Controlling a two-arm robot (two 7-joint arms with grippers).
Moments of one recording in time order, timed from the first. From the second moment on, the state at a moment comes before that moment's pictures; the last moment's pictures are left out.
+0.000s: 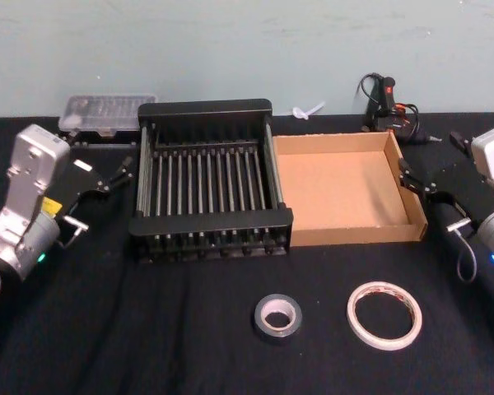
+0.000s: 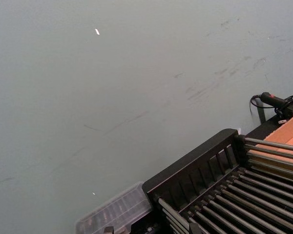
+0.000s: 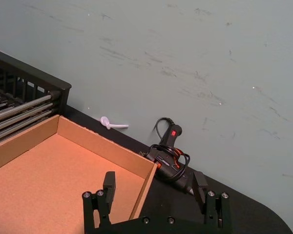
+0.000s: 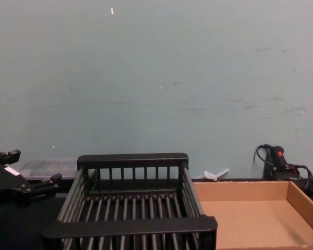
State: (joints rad) left arm -0.20 0.60 0.45 -1.41 -0.25 -0.12 0.03; right arm 0.20 0.60 -0.45 -1.41 0.25 -0.12 -0.03
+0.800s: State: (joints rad) left arm -0.20 0.60 0.45 -1.41 -0.25 -0.12 0.03; right arm 0.20 0.60 -0.45 -1.41 0.25 -0.12 -0.03
